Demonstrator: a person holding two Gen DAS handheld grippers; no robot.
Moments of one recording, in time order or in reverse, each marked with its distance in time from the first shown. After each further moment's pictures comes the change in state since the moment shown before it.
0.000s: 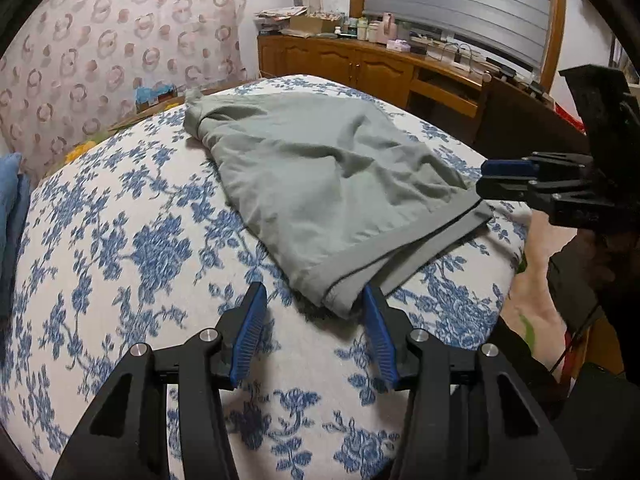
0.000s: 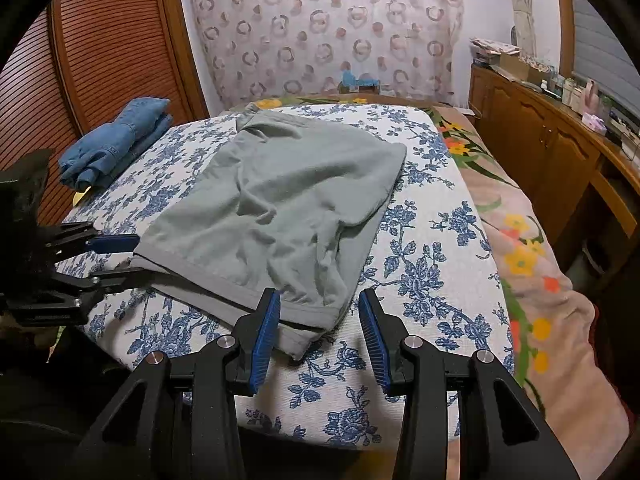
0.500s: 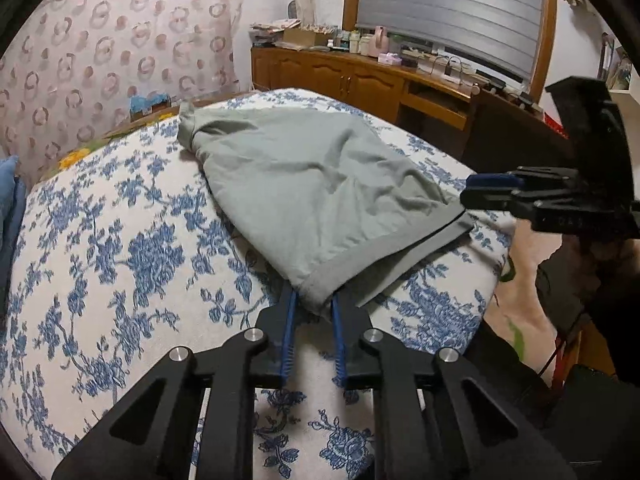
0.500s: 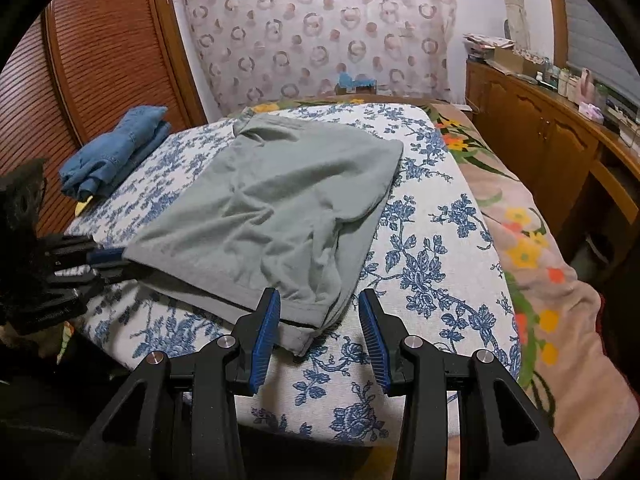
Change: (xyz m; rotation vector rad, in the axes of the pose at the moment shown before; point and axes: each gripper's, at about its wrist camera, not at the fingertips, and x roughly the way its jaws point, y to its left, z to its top) left arm -0.009 -0.003 -0.005 -0.010 -0.041 -0.035; right arm -0.002 -0.003 -0.005 0.048 -0.017 0.012
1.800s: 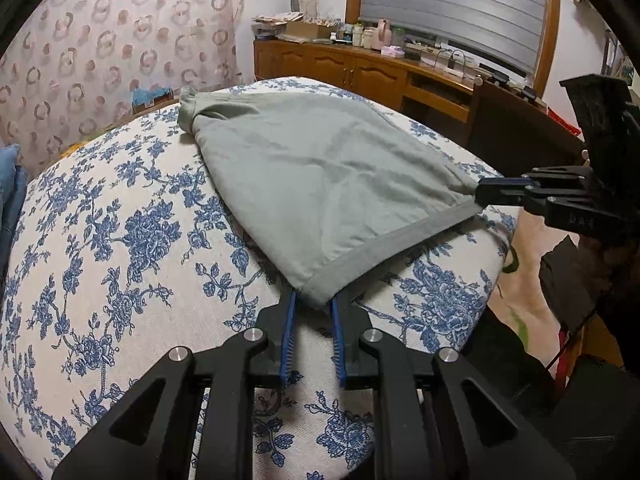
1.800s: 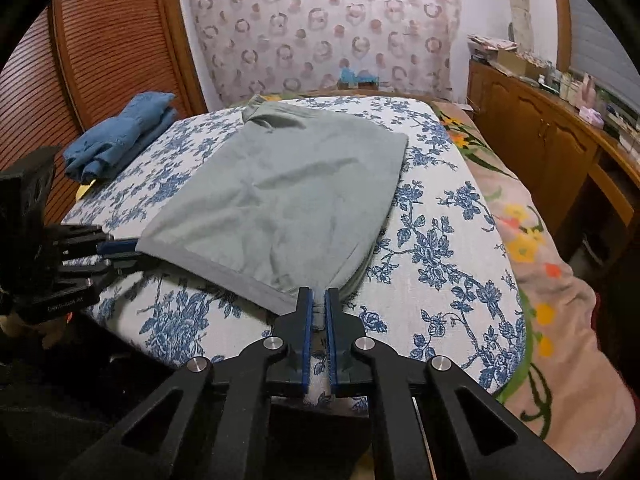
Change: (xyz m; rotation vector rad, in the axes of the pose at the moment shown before) left arm 0.004 -0.001 -0.011 -0.002 0.016 0.012; right arm -0.001 0.011 -0.013 -0.027 0.026 -0.012
